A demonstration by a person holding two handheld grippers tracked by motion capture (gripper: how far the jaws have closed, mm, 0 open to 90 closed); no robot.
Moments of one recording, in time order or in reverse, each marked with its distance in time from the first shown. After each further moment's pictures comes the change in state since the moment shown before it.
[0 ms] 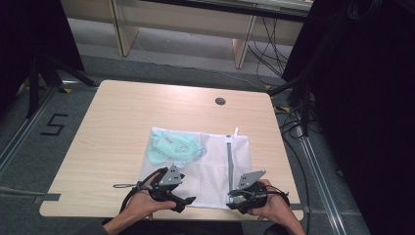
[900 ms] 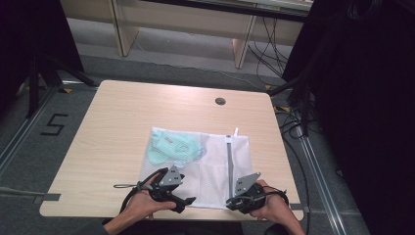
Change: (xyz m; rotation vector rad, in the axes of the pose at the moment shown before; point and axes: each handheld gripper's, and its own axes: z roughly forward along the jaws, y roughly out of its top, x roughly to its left) left arm -0.001 -0.002 0.000 -0.001 0.014 -0.024; right arm 0.006 0.004 0.000 0.058 0.059 -0.143
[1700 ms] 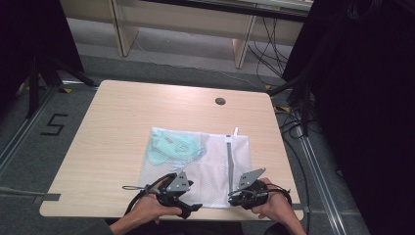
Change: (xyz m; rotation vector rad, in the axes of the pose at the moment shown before) left arm -0.015 0.000 0.018 0.011 -0.081 0.091; right arm -0.004 0.001 -0.012 -0.027 -0.021 0.119
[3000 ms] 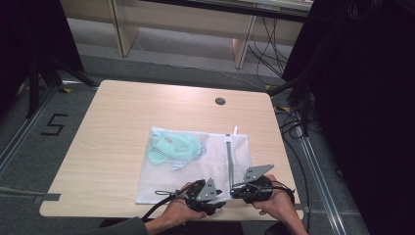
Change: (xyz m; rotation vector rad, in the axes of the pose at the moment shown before) left arm -0.025 0.018 0.070 -0.050 -0.033 0.100; right arm -0.002 0.004 -0.015 -0.102 -0.064 0.091
